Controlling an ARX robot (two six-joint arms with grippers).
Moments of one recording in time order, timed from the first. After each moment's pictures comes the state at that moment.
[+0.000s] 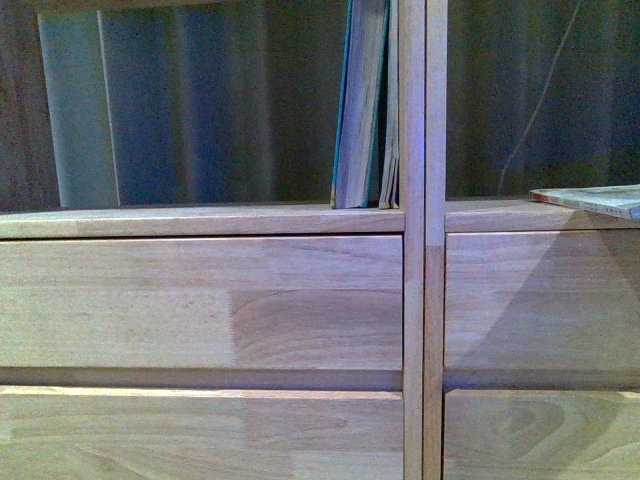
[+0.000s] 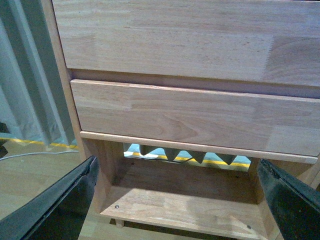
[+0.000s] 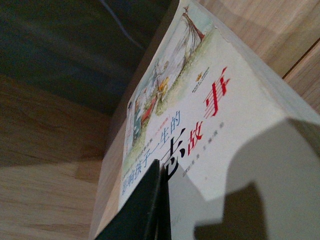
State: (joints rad) left arm 0.00 0.00 0.01 0.00 0.00 0.00; right arm -0.16 1.48 0.96 0.48 -0.07 1.05
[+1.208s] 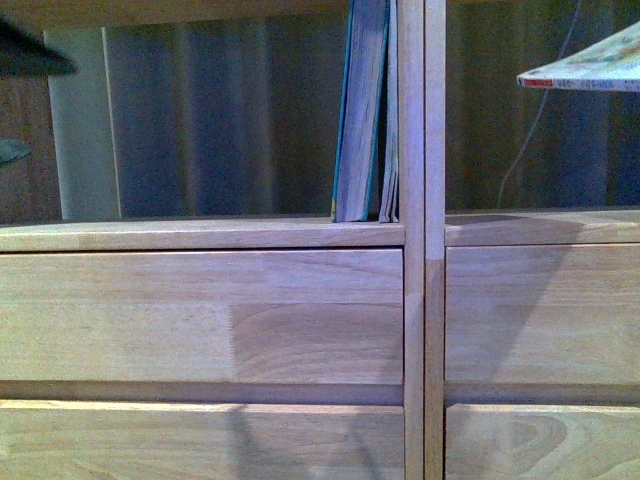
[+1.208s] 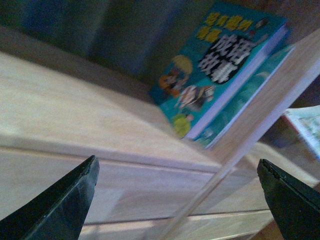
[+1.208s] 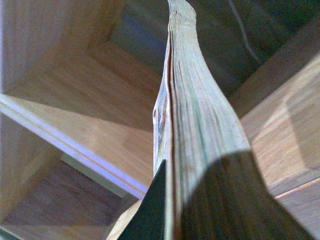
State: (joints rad) left arm 0.03 1.36 1.04 0.54 0.65 -0.64; right arm -0.19 1.14 0.90 0.53 -0.30 1.04
